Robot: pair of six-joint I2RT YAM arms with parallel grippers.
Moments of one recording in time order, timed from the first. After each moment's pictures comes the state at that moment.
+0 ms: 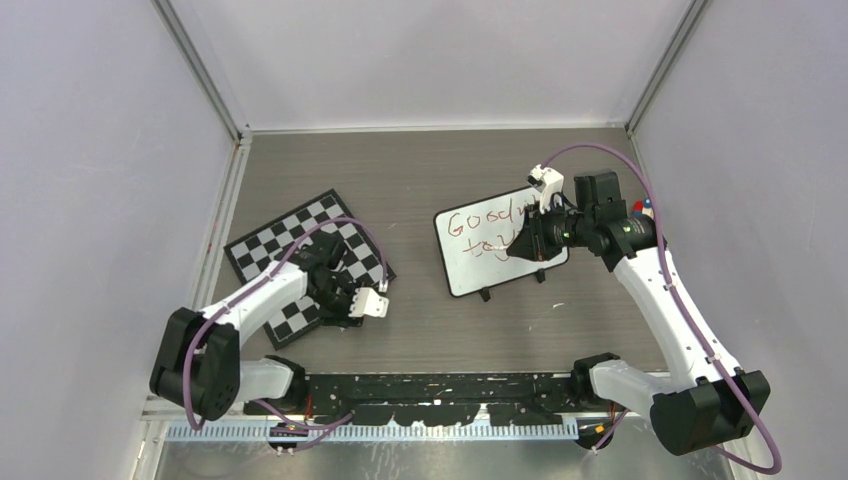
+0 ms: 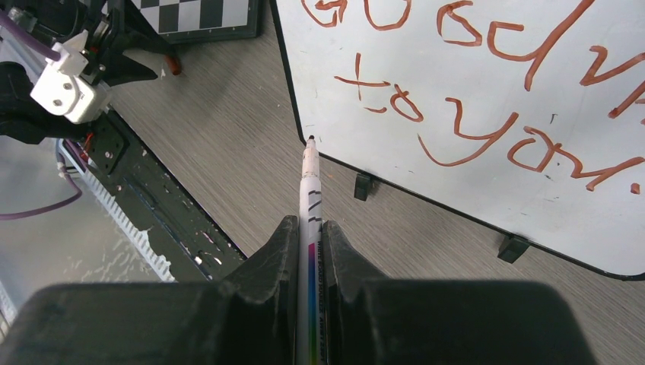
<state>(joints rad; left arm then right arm) -0.38 1.27 0.70 -0.87 0.45 1.34 0.23 1.09 1.10 -0.82 -0.60 -0.05</state>
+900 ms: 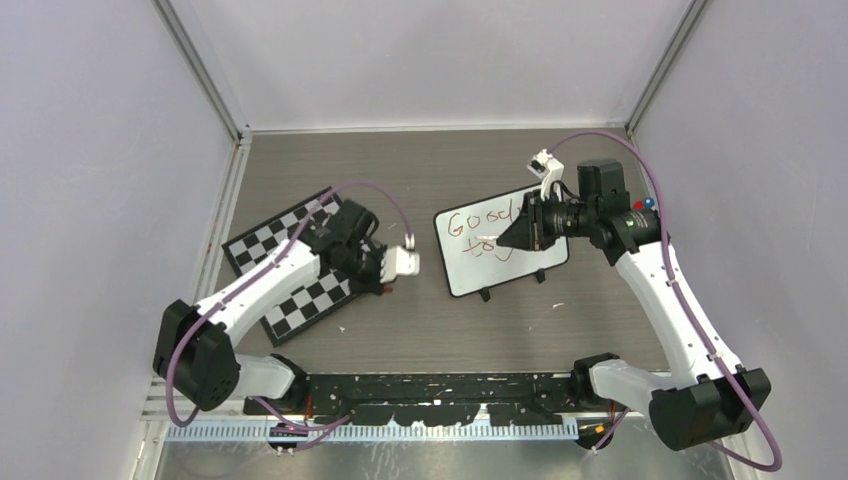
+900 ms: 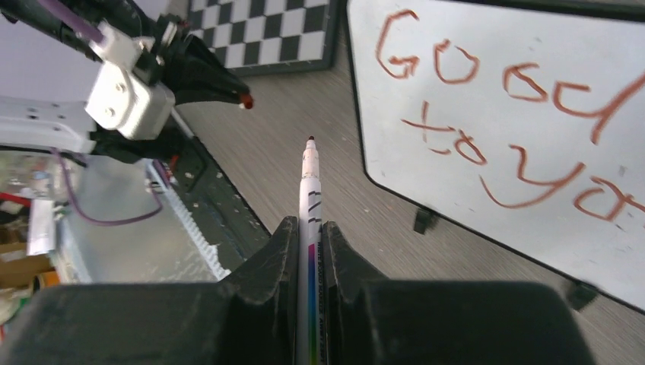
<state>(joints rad) -0.56 1.33 0.94 -0.88 0.46 1.00 0.23 1.11 1.15 -0.79 -0.71 0.06</state>
